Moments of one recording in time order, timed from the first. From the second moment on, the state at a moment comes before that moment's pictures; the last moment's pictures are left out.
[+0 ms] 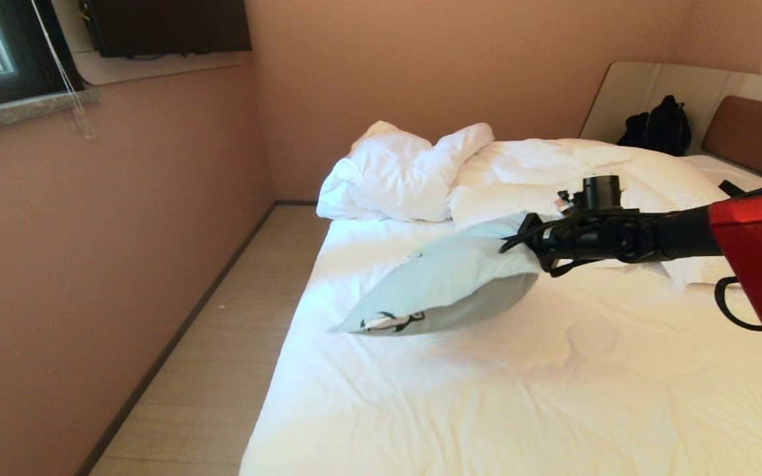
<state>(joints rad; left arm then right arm) 0.00 0.00 0.00 0.00 0.00 -0.01 0.08 2.32 -1.83 -0.05 0.49 0.80</state>
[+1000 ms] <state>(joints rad) 0.00 0.00 0.00 0.00 0.00 0.01 0.02 2.11 -1.87 0.16 0.68 0.92</state>
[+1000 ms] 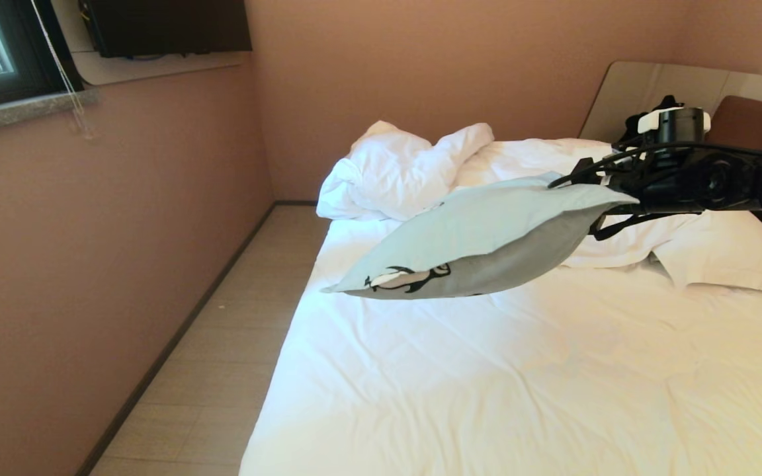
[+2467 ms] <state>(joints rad) 0.00 0.00 0.00 0.01 0.01 0.01 0.07 2.01 -1.81 0.23 0.75 0.45</state>
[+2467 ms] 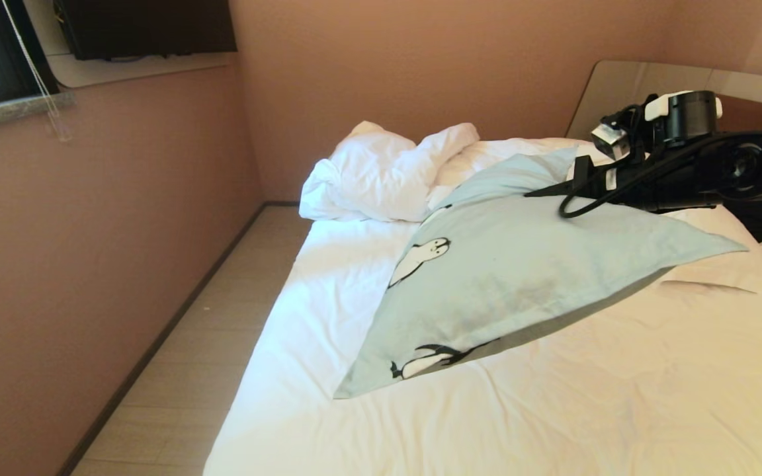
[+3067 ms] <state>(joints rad) 0.00 0.00 0.00 0.01 0.01 0.01 0.07 2.01 -1.81 0.23 0.75 0.45</state>
